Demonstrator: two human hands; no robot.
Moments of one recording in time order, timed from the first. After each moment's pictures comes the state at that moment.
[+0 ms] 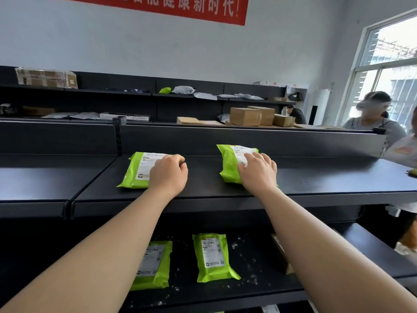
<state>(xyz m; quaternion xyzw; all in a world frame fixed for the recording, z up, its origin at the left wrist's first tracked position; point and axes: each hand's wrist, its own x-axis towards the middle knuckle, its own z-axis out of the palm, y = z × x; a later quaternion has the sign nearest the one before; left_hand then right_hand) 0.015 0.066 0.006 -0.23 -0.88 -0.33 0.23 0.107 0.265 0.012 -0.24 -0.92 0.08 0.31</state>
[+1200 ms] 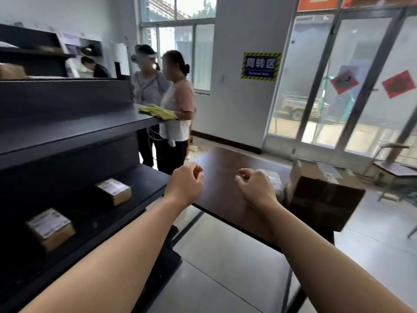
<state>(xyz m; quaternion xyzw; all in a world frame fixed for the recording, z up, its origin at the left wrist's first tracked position) 0.527 0.467 -0.081 -0.62 -0.66 -0.41 -0.11 0.711 0.499 -0.085 -0.62 -0.69 0.15 0.33</state>
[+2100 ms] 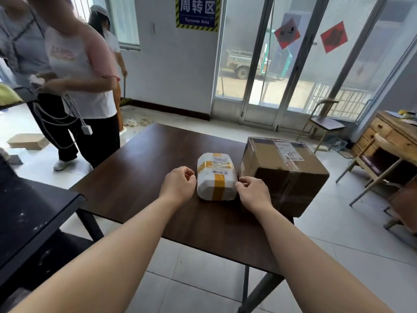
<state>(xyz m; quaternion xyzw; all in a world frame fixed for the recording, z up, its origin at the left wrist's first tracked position) 0.693 0.767 -0.186 -0.65 -0.64 -0.33 -0.25 0.888 0.728 -0.188 -0.77 -0.51 0.22 0.32</state>
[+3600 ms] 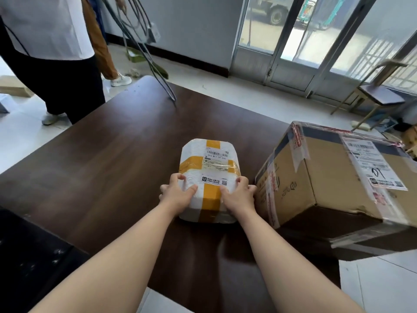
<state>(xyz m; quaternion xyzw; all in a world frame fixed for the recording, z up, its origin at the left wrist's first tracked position) 0.744 0.992 -0.392 -0.48 -0.72 -0.20 -0.46 0.913 0.979 -0.377 -0.79 -0.45 0.35 0.21</state>
